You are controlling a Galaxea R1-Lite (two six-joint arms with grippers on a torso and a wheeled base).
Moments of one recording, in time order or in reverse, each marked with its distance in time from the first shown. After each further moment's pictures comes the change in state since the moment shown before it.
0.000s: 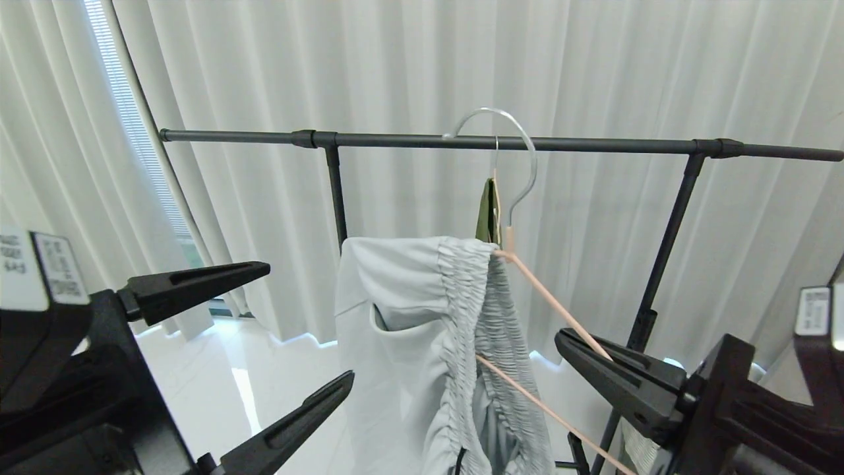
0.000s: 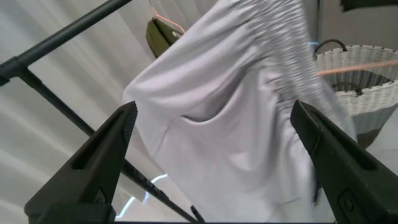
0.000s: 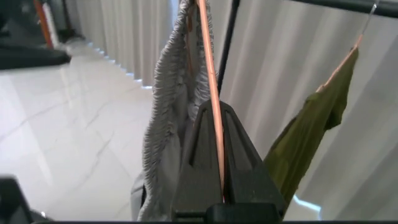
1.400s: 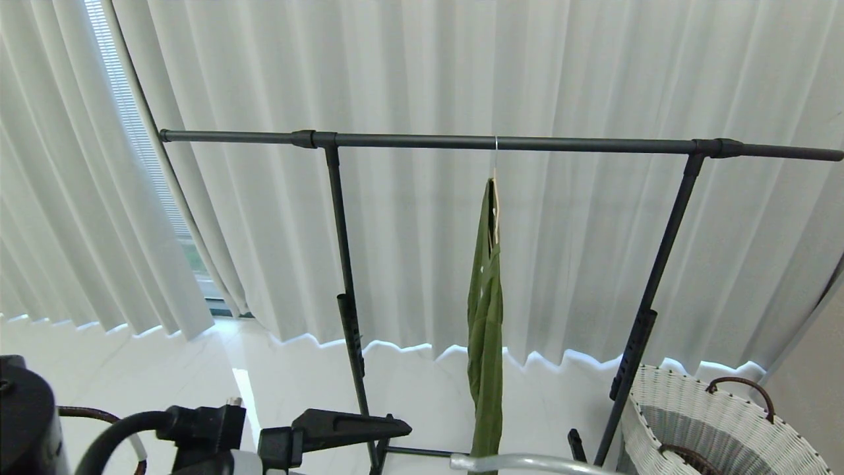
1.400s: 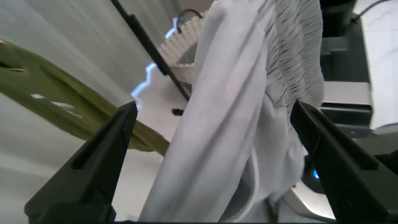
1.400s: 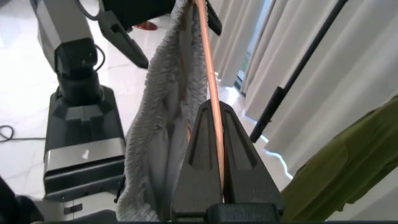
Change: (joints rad) left arm -0.091 0.165 0.084 0.000 -0.449 -0.026; right arm 0.241 -0.217 0.307 0.000 0.117 -0.046
